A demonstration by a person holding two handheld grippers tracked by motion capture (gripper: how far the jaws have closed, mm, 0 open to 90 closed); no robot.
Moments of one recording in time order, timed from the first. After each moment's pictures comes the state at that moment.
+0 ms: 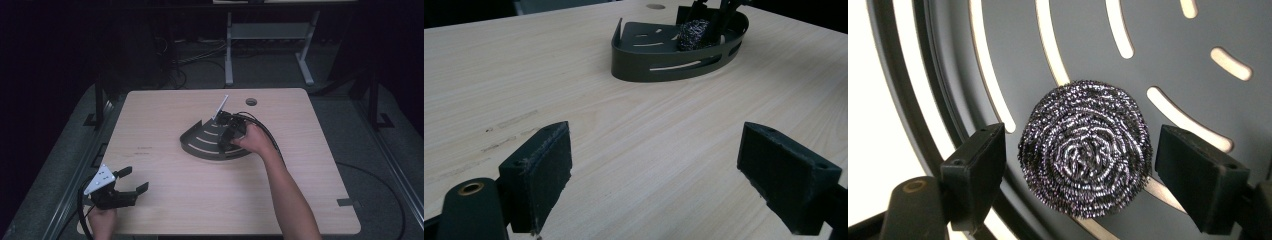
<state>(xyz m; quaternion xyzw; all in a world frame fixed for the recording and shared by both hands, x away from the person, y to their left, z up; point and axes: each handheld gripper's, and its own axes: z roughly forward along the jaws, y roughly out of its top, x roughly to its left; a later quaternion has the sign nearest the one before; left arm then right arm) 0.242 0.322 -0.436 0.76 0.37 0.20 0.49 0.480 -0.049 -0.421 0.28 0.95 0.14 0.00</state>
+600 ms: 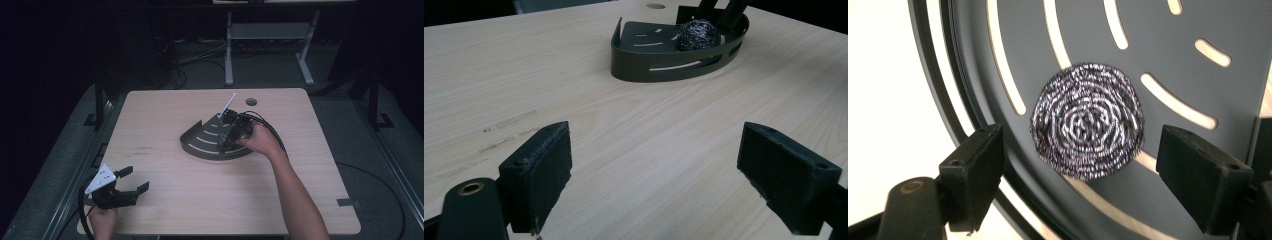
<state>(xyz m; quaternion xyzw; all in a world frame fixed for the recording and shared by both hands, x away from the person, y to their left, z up) 0.243 0.320 -0.437 0.76 0.37 0.20 0.50 0.468 -0.067 -0.407 0.29 0.94 0.17 0.00</state>
